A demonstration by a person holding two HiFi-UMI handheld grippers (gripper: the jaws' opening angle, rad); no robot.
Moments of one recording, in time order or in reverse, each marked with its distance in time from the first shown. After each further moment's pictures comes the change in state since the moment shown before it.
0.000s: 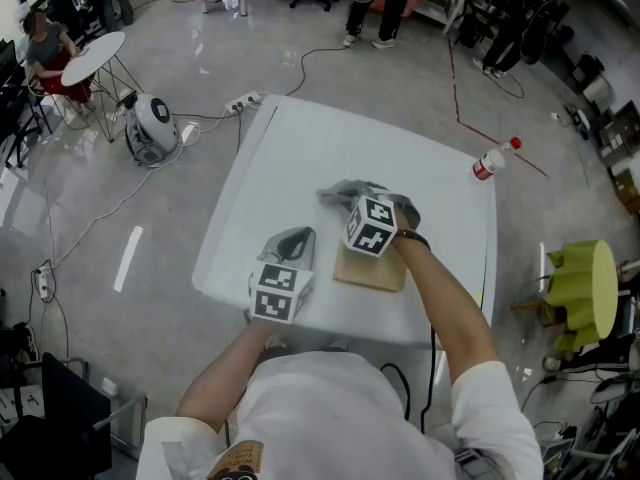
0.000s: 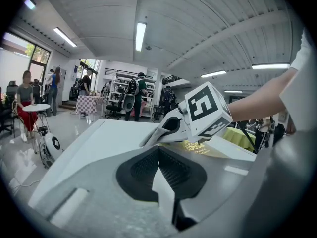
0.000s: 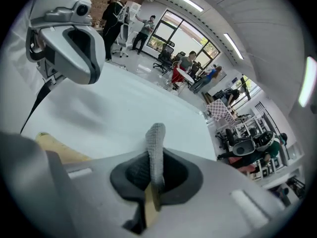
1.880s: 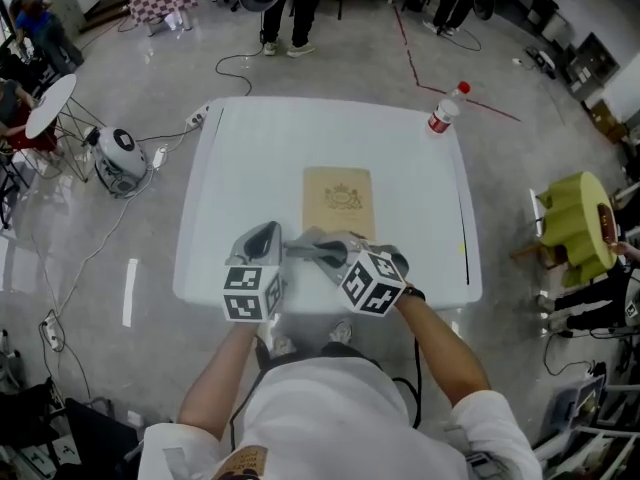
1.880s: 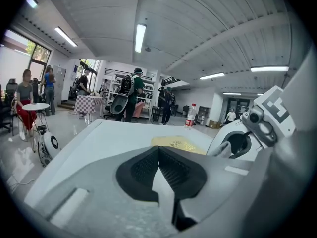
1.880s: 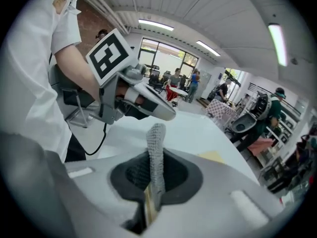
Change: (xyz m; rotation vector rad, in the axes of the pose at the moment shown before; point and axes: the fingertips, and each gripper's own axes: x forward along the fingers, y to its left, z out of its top) left arm -0.012 -0.029 0.000 -0.026 -0.010 -0.020; right arm -0.126 0.128 0.013 0.317 -0.253 0.065
